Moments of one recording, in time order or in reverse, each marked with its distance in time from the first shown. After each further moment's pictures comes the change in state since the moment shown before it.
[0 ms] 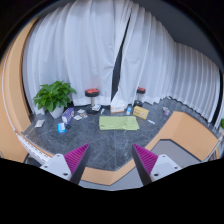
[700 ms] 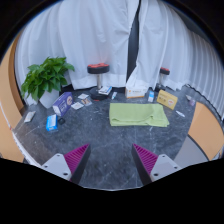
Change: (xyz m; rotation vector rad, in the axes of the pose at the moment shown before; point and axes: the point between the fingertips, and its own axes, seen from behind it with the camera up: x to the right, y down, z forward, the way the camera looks) arm -0.074 0.045 0.311 -0.157 -0.108 -0.009
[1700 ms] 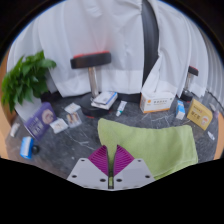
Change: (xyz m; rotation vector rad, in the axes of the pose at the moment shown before) arm 0.001 -0.109 0.301 0.033 -0.124 -0.023
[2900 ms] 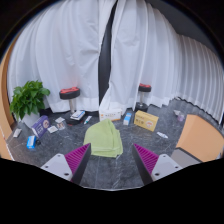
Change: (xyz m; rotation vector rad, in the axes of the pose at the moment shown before) arm 0.147 0.010 -0.290 0.182 0.188 0.037
